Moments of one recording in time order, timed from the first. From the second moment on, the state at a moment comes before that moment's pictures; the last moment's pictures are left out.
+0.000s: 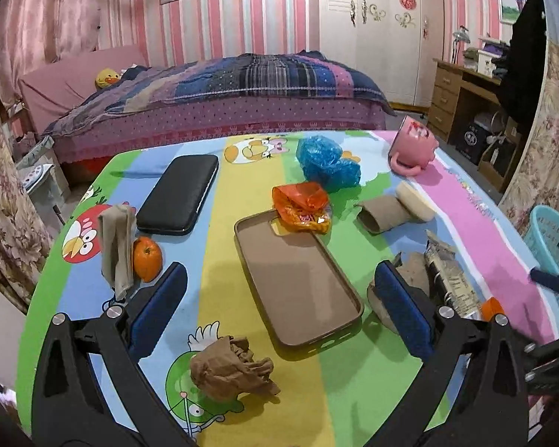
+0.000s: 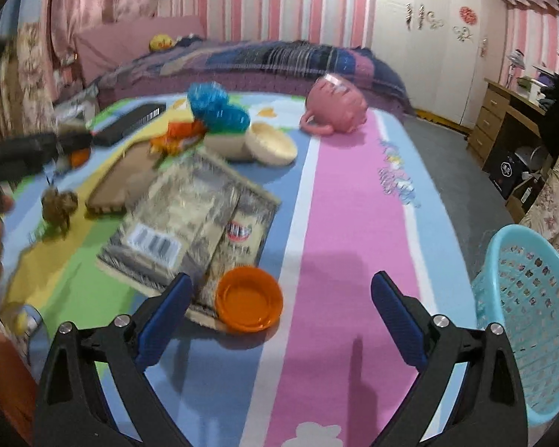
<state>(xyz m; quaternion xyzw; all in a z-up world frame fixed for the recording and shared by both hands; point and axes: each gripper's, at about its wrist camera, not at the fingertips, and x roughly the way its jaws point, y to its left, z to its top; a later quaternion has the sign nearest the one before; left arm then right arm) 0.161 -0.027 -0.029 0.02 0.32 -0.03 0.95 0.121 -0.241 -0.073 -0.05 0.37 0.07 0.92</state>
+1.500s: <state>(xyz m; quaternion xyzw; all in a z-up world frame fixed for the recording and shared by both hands) 0.133 -0.139 -0.074 0.07 0.41 -0.17 0.89 0.113 -0.344 -0.026 0.03 0.31 -0.02 0.95</state>
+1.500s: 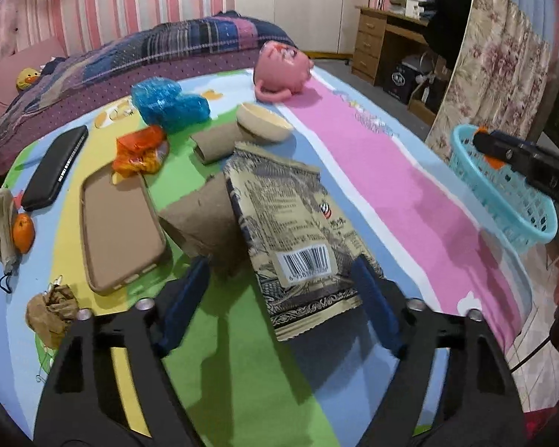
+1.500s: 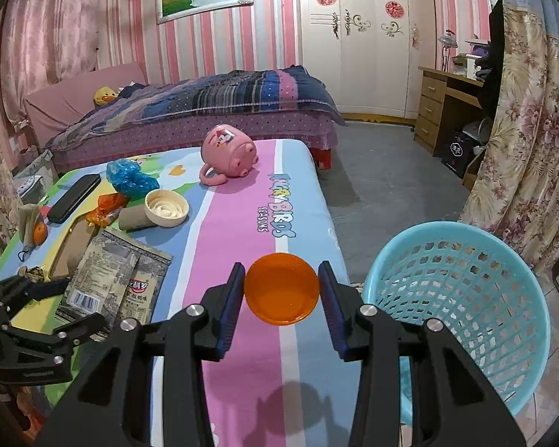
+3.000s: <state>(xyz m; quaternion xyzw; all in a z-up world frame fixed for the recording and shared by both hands) 0.125 -0.310 0.020 0.10 0.27 -0.28 0.91 0.058 -0.501 -0.017 0.06 0.28 -0.24 0.93</state>
